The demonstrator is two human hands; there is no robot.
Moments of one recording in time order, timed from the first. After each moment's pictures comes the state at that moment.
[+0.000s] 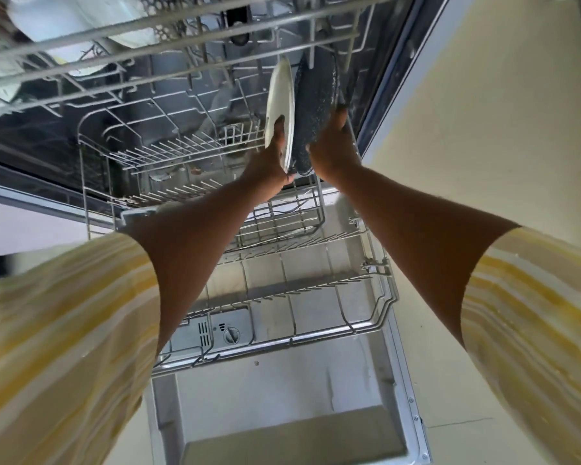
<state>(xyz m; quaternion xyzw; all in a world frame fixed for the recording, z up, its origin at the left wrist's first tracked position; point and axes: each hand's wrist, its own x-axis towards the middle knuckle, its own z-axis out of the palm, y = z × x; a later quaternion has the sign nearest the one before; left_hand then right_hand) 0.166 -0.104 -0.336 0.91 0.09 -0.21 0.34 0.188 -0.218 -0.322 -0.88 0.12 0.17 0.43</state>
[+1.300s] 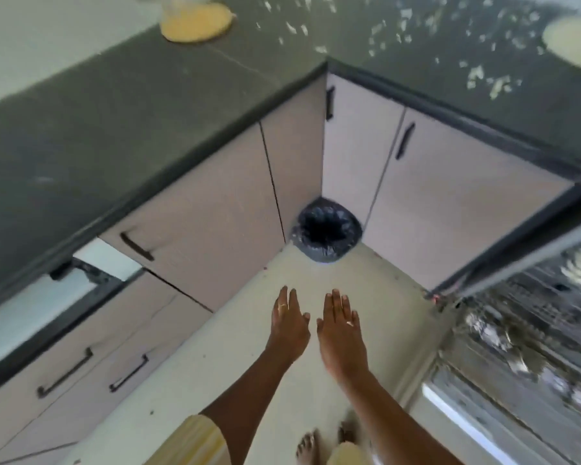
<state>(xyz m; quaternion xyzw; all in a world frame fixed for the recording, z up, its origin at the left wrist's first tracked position) -0.467 0.412 -0.021 0.78 0.51 0.00 0.35 -0.395 0.333 -0.022 -0.85 -0.48 0.18 0.07</state>
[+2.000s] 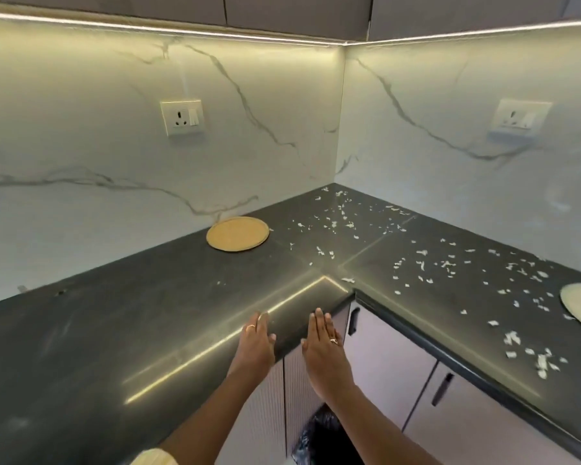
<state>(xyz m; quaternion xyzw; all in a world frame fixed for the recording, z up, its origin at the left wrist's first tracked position) -0.344 0.783 0.136 0.82 0.49 0.19 0.24 -0.228 0.692 0.145 -0.79 -0.60 0.02 0.14</state>
